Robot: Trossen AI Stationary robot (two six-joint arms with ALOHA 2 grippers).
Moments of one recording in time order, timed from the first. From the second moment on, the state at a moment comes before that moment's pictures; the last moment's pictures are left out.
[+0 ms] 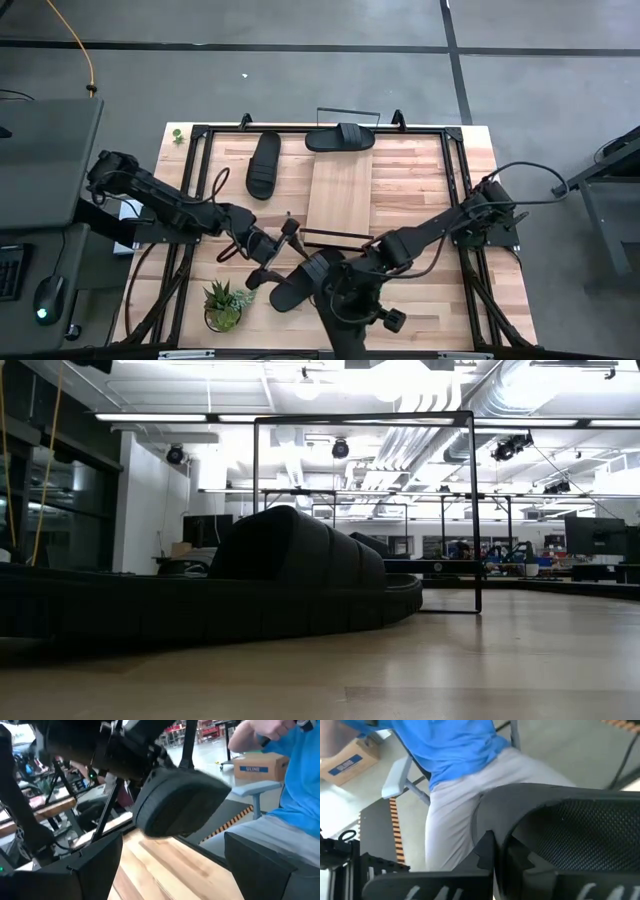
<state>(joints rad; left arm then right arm) -0.22 1.36 0.68 0.59 0.25 0.30 0.47 1.88 1.73 -0.69 -0.68 -0.25</state>
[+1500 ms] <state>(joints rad) -0.30 1.55 0.91 0.43 0.23 0.33 0.44 1.94 1.73 -0.63 -0.74 -0.32</state>
